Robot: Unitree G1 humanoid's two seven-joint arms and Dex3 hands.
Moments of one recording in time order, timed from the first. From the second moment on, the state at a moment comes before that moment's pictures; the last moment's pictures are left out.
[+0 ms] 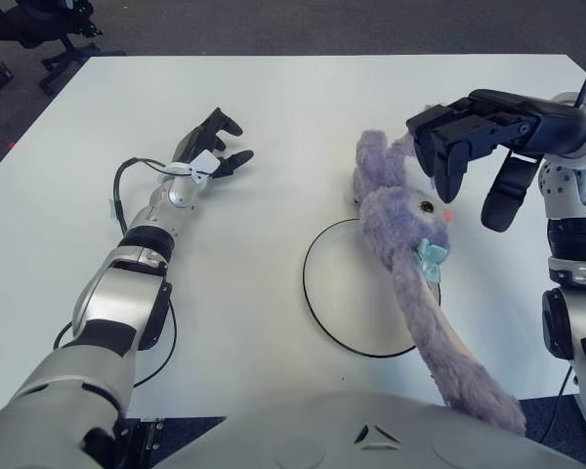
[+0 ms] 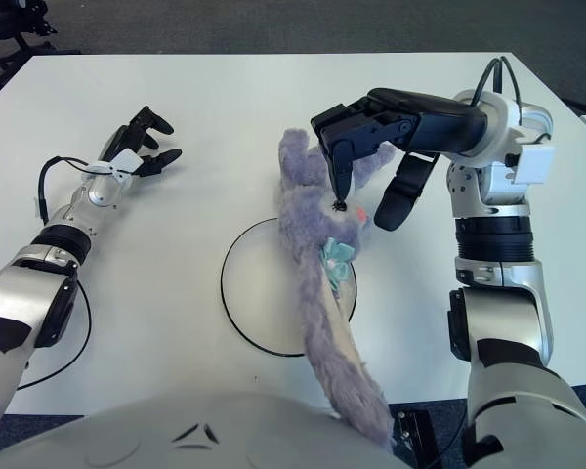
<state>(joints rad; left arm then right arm) -0.74 0.38 -0.16 1.13 0.36 -0.56 0.20 -0.67 -0.61 -0.05 0.13 0.49 -0.70 1.36</state>
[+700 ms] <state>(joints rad) -0.75 0.38 -0.16 1.12 0.36 -0.55 0.20 -0.83 -0.68 -0.08 0.34 0.20 -0.97 1.11</state>
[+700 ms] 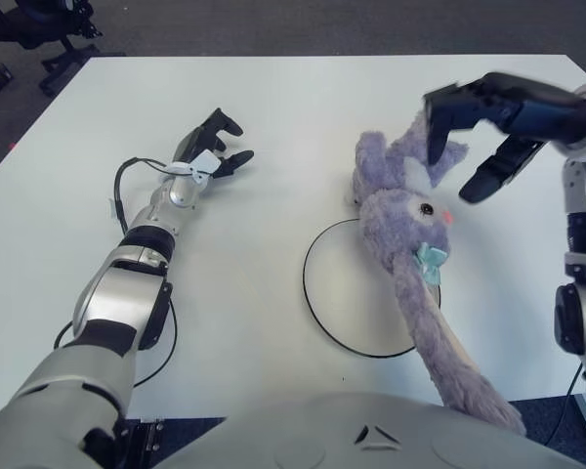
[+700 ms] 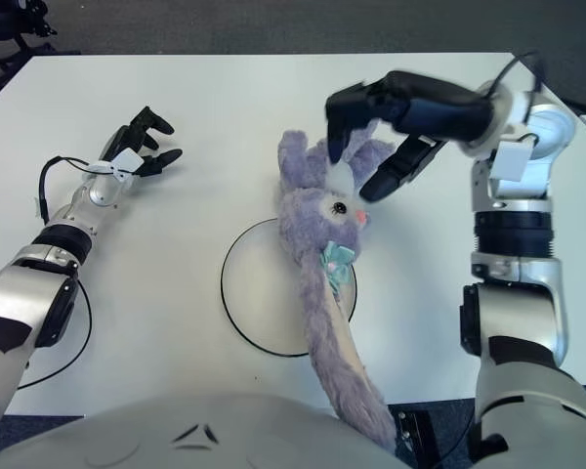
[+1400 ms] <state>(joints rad) -0.75 0.38 -0.17 1.12 0.36 -0.54 0.19 -0.81 -0.73 -0.02 0.37 -0.20 -1.06 0.82</state>
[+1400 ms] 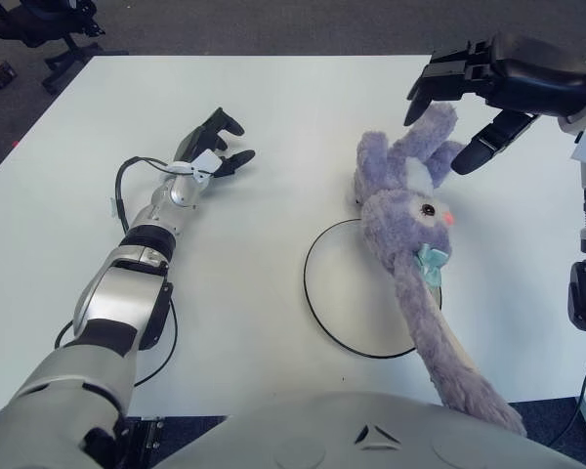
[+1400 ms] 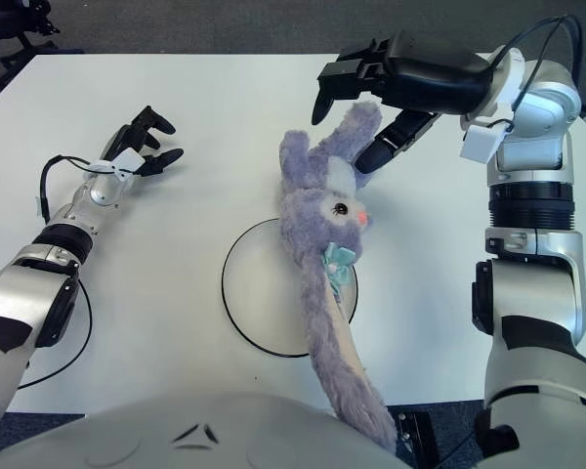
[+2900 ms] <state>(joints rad) -0.74 0.38 -0.18 1.10 0.37 -0.53 0.19 -0.73 -0.89 0.15 0.20 -0.41 -0.91 0.72</state>
